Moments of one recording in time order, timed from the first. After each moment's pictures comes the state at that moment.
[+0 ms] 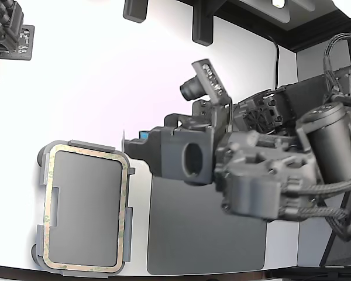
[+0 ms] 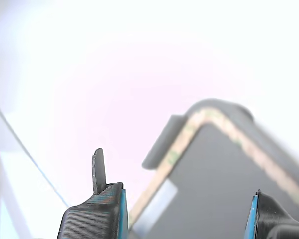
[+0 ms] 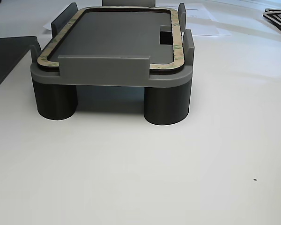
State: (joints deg) arm 29.4 107.5 92.0 74.3 28.9 82.6
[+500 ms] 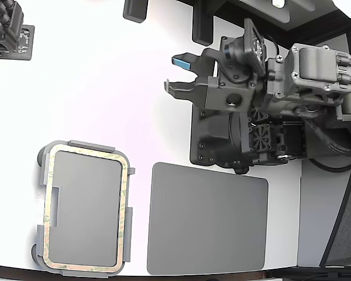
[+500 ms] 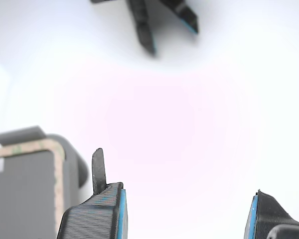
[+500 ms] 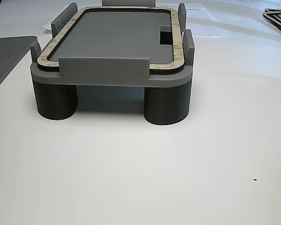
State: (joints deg) arm 3.8 153.0 133.4 57.7 9.0 12.8
